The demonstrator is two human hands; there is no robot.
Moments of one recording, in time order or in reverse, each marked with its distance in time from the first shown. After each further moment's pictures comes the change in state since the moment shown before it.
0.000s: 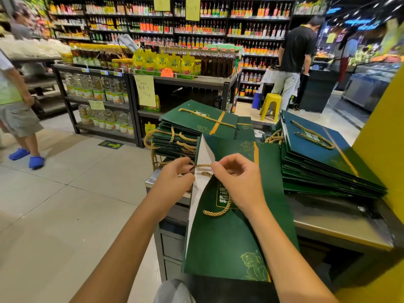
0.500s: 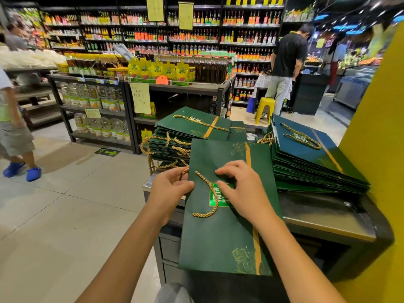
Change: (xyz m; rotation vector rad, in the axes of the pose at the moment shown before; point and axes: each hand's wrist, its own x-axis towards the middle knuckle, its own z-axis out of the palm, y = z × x) left_hand -0.006 -0.013 0.008 -0.235 0.026 0.061; right_hand -0.009 0.002 -0.030 -0.640 -0.158 -0.211
